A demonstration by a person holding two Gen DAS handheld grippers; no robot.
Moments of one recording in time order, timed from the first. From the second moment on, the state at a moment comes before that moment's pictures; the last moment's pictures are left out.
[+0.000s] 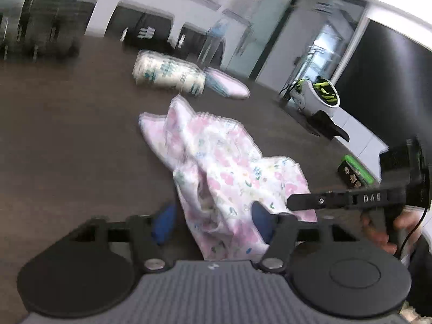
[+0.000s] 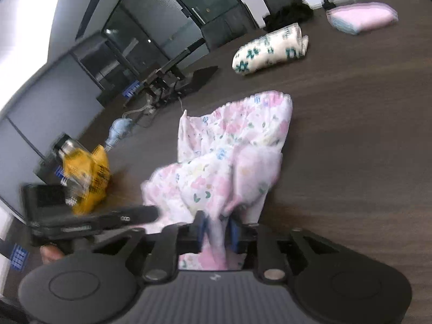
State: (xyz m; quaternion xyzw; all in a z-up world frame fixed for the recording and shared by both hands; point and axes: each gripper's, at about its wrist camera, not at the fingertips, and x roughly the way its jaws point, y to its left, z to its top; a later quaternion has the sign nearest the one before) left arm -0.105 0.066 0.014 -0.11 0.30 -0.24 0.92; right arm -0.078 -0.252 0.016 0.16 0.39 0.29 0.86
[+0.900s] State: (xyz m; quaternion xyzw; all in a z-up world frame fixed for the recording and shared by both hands) left arm -0.102 0.020 0.008 -0.10 0.26 -0.14 0.95; right arm -0.089 -0.231 0.015 0.13 0.28 0.19 0.93
